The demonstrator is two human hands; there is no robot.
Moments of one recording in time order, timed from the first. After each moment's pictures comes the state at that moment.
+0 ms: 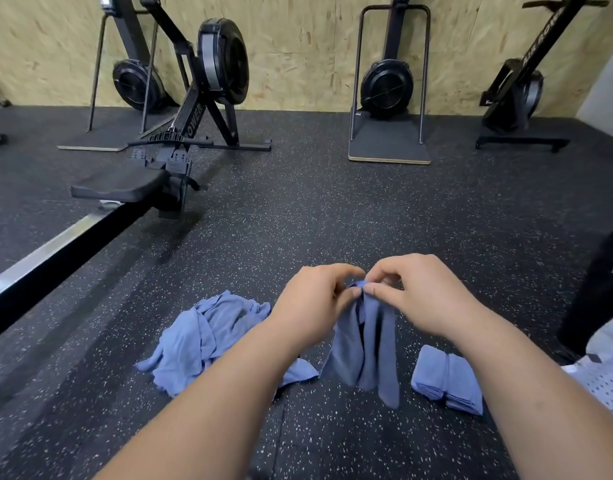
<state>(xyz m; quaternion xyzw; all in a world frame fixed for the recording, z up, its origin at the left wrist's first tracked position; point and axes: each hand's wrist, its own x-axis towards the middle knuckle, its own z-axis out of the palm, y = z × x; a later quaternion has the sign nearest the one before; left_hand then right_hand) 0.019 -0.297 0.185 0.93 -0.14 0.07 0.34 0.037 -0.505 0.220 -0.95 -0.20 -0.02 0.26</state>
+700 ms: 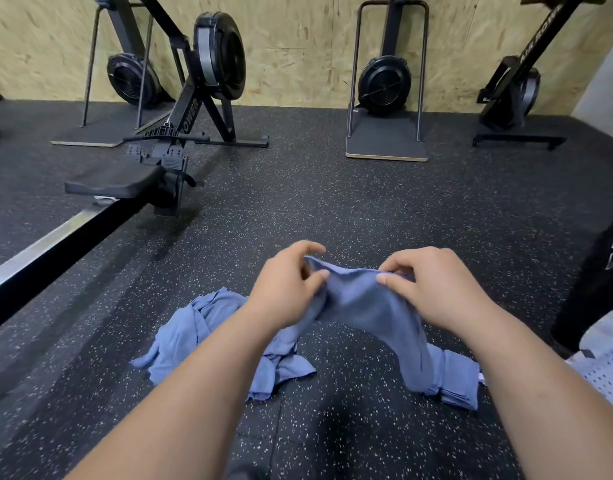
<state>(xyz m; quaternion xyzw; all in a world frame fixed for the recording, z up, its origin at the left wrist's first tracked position) 0.031 -0.267 0.182 0.92 -0.03 0.08 0.39 0.041 -0.521 0.217 -0.96 -0.14 -0.06 0.24</state>
